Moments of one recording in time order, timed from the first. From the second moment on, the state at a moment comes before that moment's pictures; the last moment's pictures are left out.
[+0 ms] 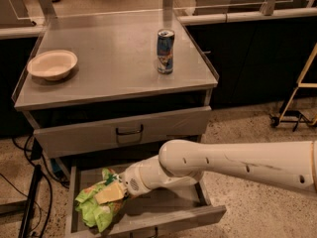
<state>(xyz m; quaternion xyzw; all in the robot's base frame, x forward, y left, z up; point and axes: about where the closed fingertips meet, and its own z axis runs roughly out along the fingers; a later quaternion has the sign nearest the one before) 0.431 0.143 0.596 -0.39 0.80 0.41 0.22</state>
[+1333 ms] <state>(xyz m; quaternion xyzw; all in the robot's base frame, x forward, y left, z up) 0.475 0.118 0.521 -0.31 0.84 0.40 0.18</state>
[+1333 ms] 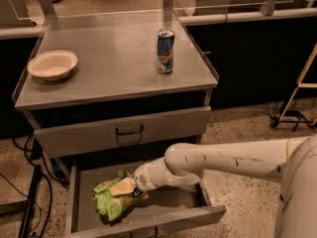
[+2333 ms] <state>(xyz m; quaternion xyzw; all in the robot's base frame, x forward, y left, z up) 0.495 0.094 0.494 -0.28 0.87 0.38 0.16</state>
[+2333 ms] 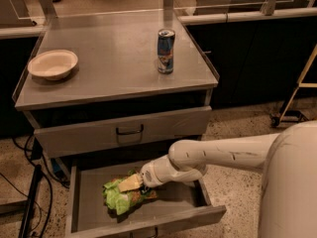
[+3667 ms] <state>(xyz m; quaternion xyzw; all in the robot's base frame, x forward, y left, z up) 0.518 0.081 0.441 -0.21 0.91 0.34 0.14</state>
